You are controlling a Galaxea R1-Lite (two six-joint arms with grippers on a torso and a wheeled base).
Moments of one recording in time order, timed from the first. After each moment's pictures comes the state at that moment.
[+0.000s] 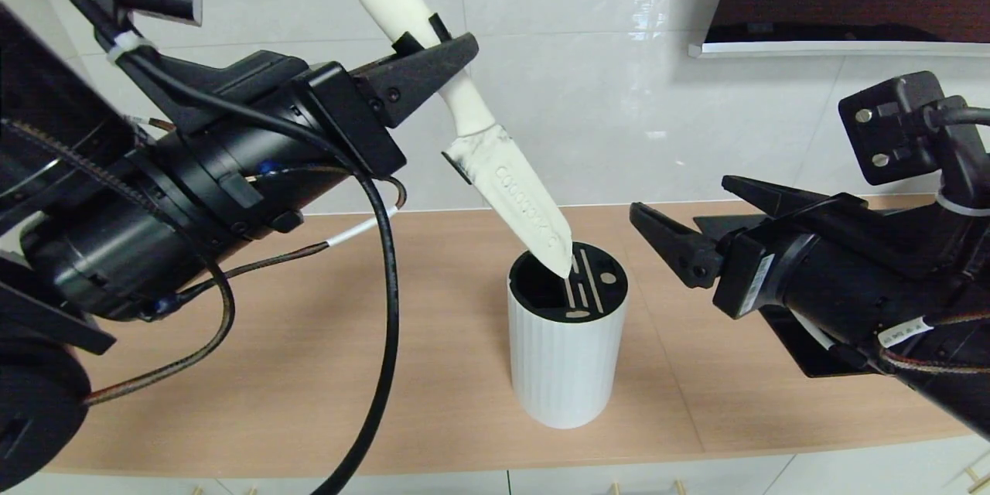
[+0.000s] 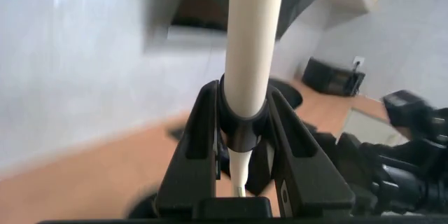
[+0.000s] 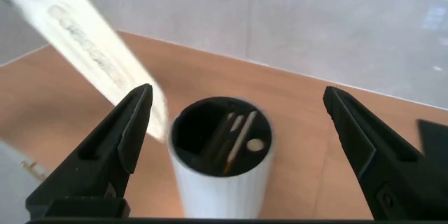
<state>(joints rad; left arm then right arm) -0.60 1.53 -0.87 -1.06 -0.29 -0.26 0.86 1.43 -0.70 -0.83 -0.38 -0.04</state>
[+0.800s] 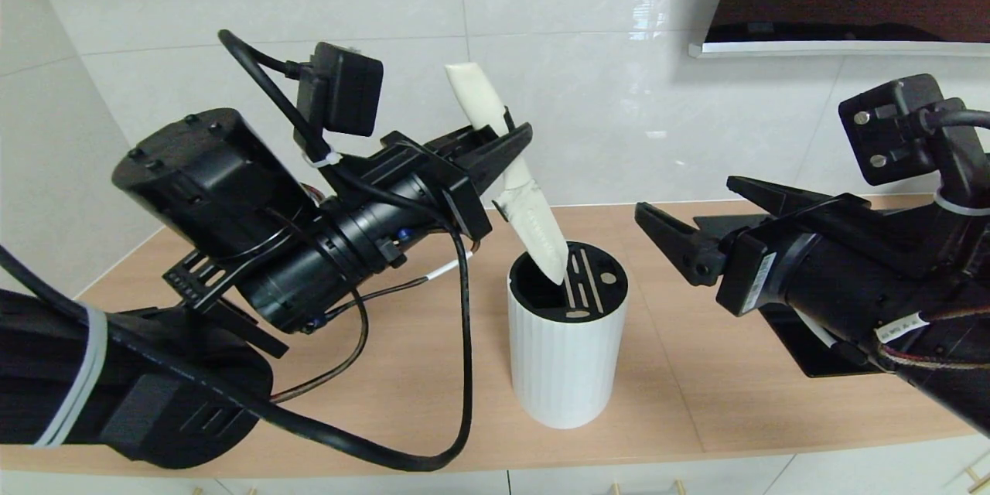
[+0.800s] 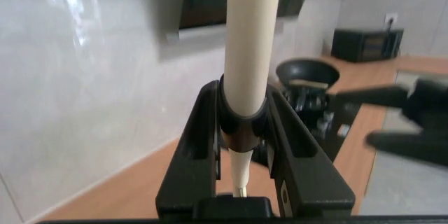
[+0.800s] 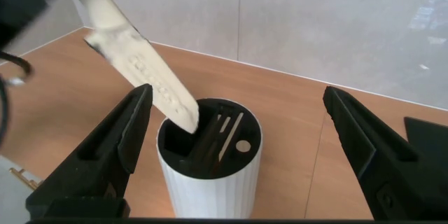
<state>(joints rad) -0.60 1.77 -0.83 -1.29 -0.28 -0.07 0.85 1.43 -0.69 -0.83 -0.38 -0.04</state>
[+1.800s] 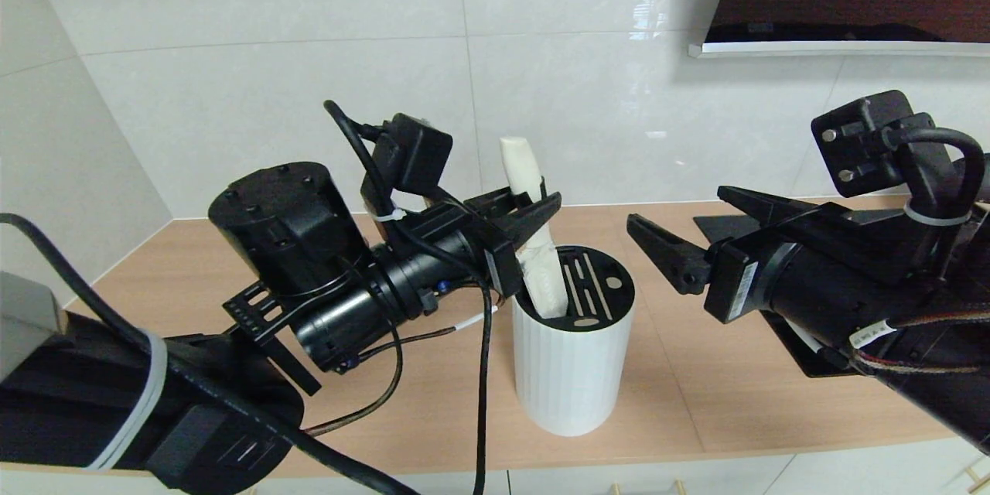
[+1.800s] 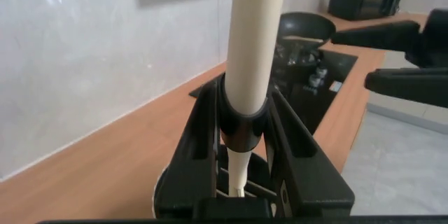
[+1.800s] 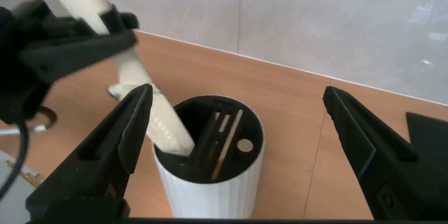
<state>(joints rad) -0.66 1.83 -0.78 -1.23 -0.25 -0.05 0.84 1.46 -0.69 -0.83 -0.38 -0.04</state>
